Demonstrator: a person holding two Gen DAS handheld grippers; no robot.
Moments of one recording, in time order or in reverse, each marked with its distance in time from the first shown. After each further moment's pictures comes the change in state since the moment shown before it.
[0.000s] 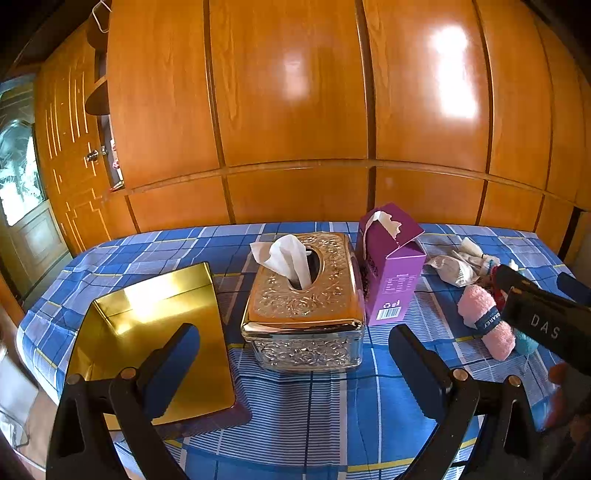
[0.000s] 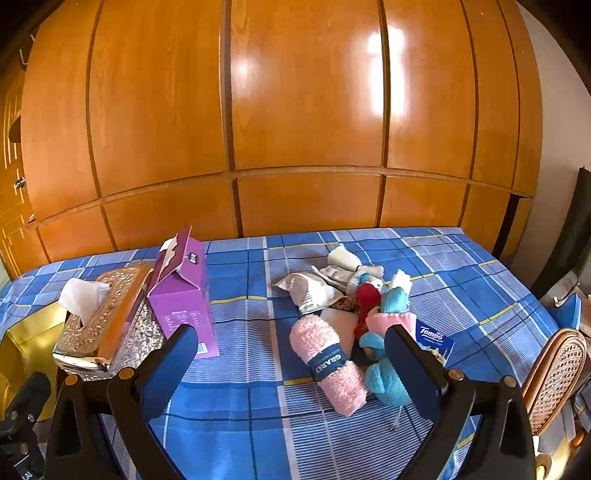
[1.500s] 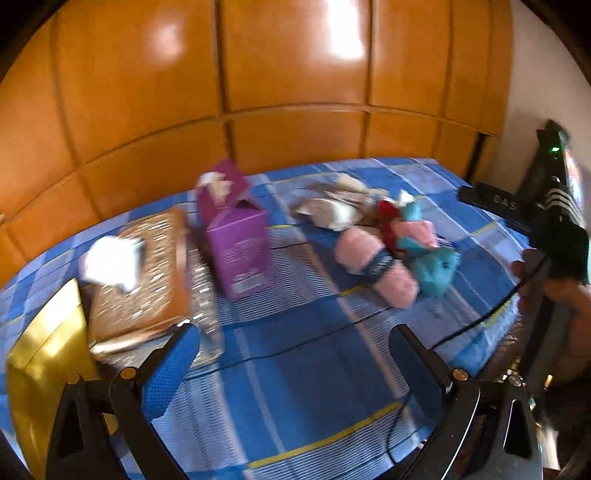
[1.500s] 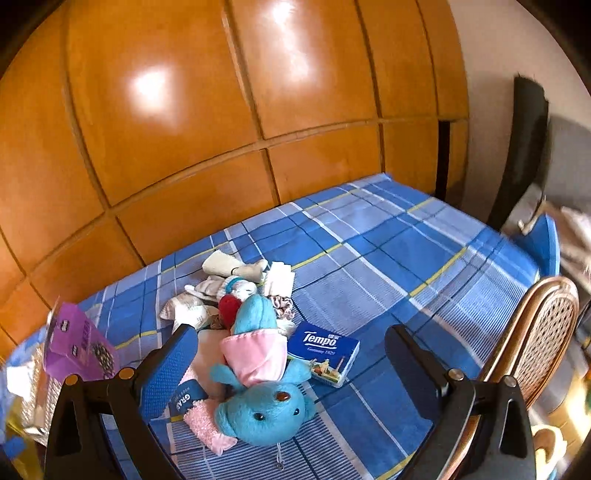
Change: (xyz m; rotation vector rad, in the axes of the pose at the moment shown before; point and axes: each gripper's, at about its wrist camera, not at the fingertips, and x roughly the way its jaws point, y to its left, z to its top) left arm 0.028 -0.096 0.014 0.267 0.215 -0.428; right arm 0.043 -0.167 0.009 0.338 0.083 -0.127
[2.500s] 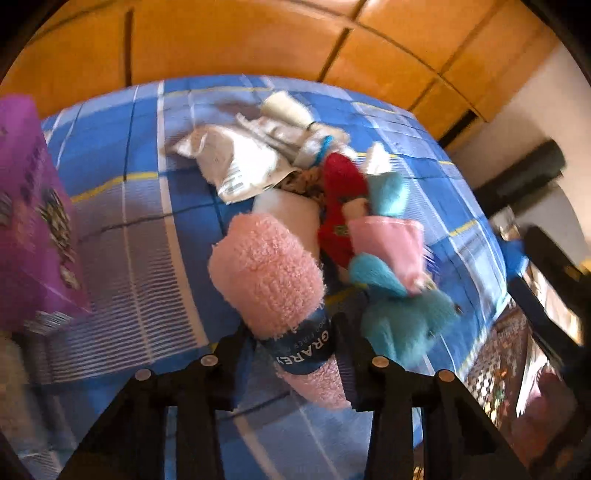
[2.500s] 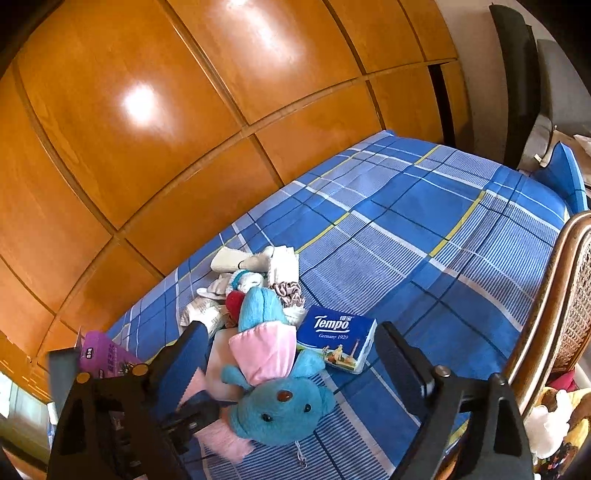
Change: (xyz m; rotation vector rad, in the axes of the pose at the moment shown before) left arm 0.162 -0.054 0.061 -0.132 0.322 -0.295; right arm 0.022 -0.033 -0.002 0.180 0.088 0.139
